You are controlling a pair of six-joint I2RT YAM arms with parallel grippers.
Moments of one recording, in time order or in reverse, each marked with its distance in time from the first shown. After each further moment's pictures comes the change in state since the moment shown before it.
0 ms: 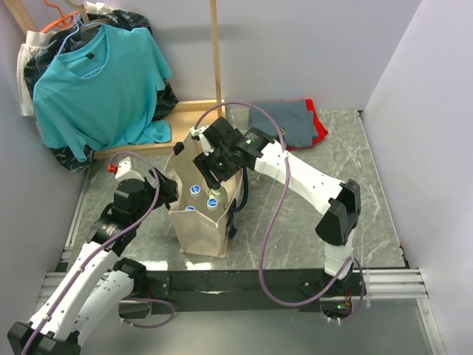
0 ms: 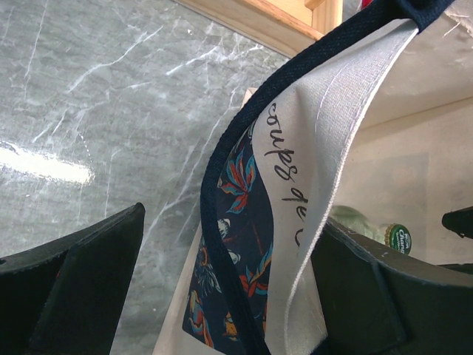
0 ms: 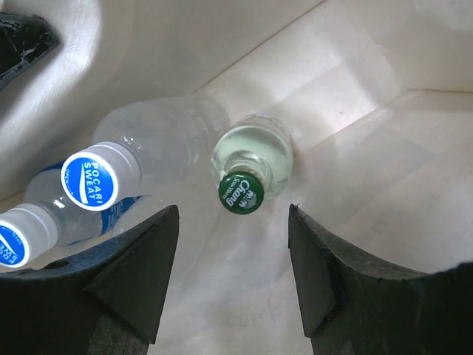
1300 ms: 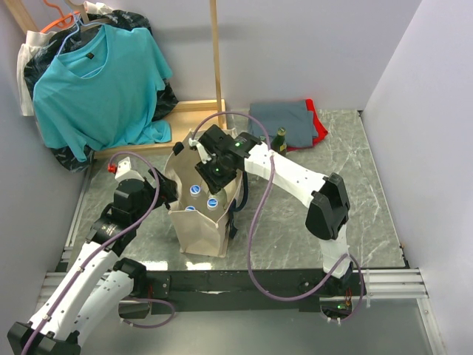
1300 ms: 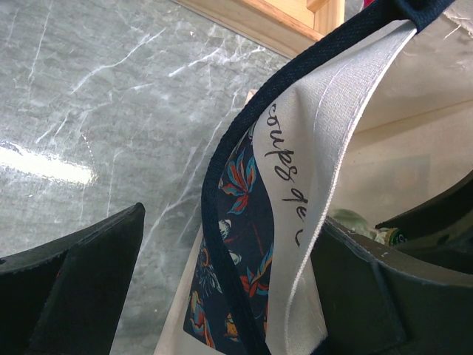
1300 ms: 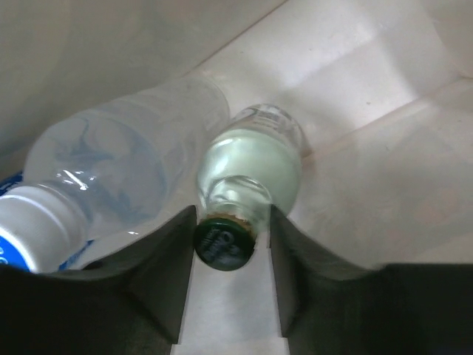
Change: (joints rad) left arm -0.001 0.000 0.000 -0.001 -0.009 0.000; right arm -0.011 0.096 -0.038 0.014 -0.067 -0.005
